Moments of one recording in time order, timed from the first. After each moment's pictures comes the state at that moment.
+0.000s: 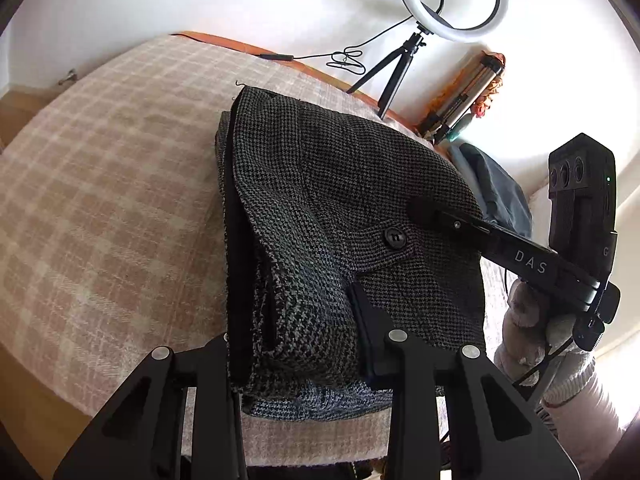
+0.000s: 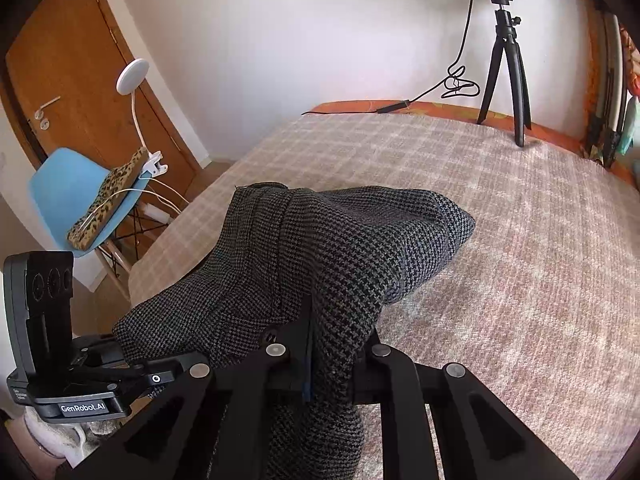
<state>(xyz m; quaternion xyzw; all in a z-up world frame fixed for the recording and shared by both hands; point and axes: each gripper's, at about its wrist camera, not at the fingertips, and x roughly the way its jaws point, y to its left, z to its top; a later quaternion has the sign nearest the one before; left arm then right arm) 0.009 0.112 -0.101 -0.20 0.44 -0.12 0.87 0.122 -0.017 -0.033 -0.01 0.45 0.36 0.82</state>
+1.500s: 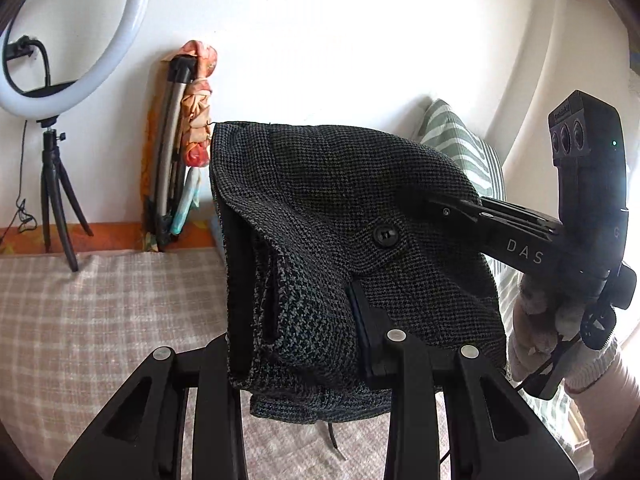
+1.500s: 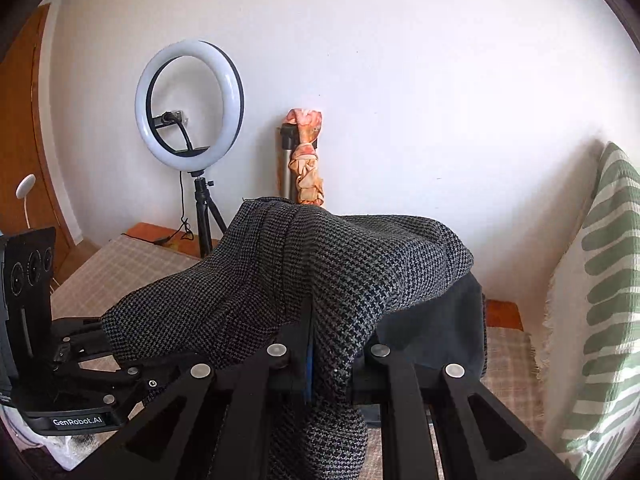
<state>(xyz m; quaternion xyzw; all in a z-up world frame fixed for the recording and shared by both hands) 0.170 -0.241 0.049 -0.07 0.31 -0.35 0.88 0.226 -0.386 0.137 -0.06 0.32 0.14 0.94</state>
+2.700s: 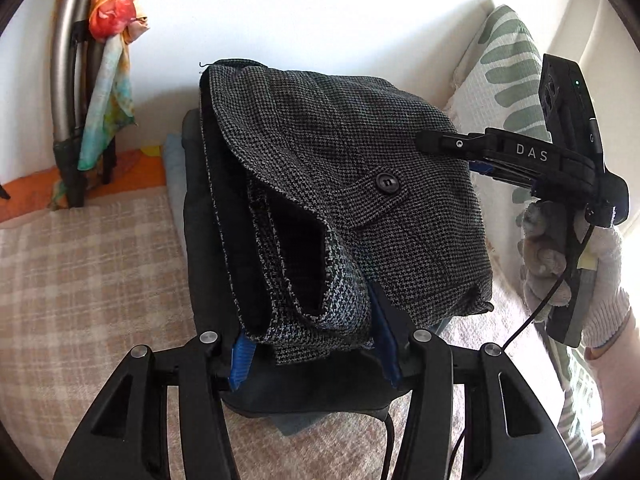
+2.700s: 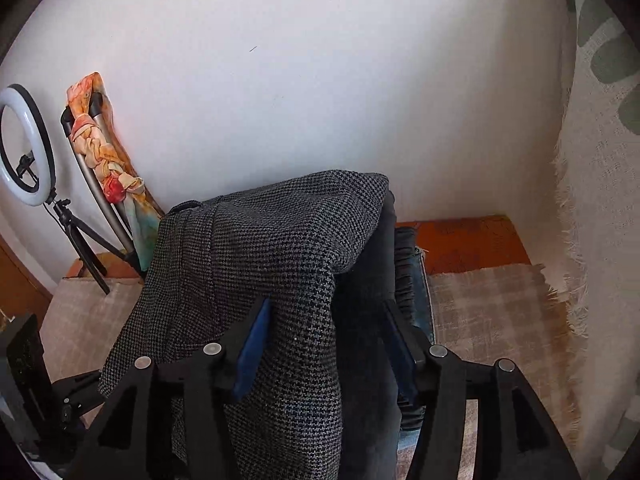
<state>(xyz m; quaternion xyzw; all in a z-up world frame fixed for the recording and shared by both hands) 0.263 -0.323 -0.076 -0.03 0.44 -0.33 0.84 0.380 -0.548 -0.004 0.10 0.43 0.09 0.90</state>
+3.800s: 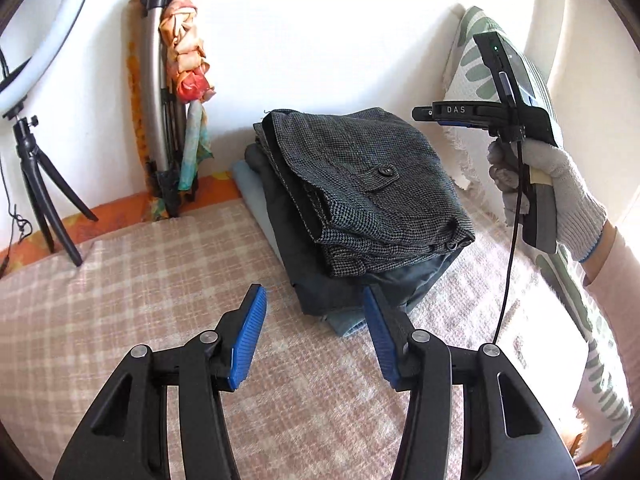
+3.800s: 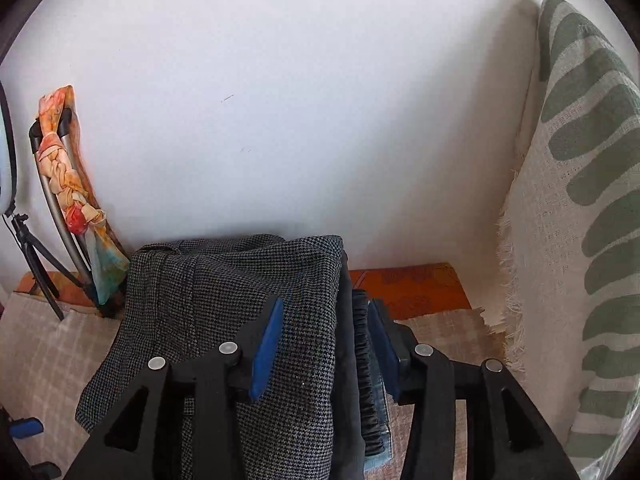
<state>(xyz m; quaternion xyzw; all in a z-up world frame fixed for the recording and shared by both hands) 0.194 -0.253 -0.008 0.05 0.38 -0.29 0.88 0.375 -0.530 0.036 0.02 0.38 -0.02 0.93</state>
